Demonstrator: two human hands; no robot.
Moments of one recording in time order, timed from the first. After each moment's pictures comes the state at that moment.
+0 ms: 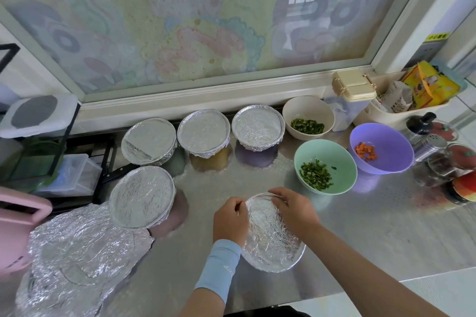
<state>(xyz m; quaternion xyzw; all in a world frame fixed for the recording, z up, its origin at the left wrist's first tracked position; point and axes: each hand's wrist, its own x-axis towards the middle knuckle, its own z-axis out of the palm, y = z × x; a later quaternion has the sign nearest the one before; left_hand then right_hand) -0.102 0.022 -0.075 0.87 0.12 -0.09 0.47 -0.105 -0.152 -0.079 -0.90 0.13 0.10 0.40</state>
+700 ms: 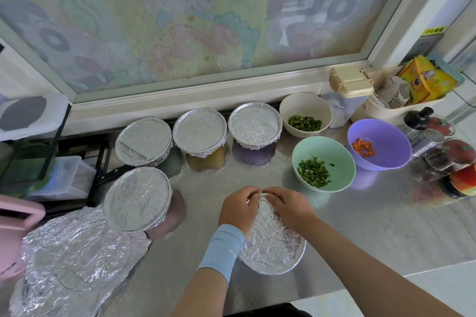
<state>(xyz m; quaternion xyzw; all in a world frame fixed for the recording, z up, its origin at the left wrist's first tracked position) -0.077 0.008 -0.078 0.89 -0.03 -0.11 0.44 -0.096 -0.152 -0.076 -0.90 0.10 0.14 0.39</state>
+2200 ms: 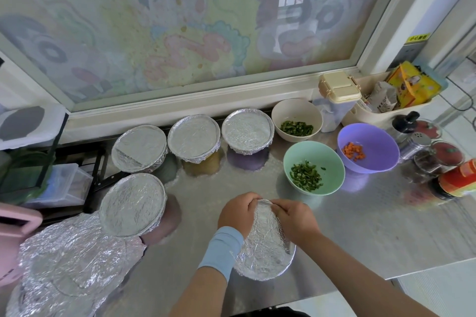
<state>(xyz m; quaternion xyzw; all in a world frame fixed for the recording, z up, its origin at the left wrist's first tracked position) -0.079 -0.007 -0.075 0.92 -0.09 -0.14 0.36 -0.123 -0.170 -0.080 -0.90 0.13 0.10 0.40</state>
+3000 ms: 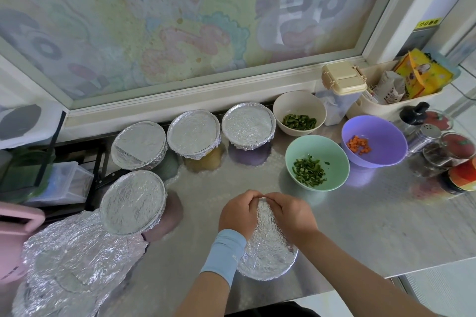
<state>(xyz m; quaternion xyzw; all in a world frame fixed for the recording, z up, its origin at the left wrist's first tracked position) -0.089 -0.009 -0.079 0.93 -0.06 -0.09 0.36 -0.119 -0.161 -0.095 -0.93 0.03 -0.03 0.35</state>
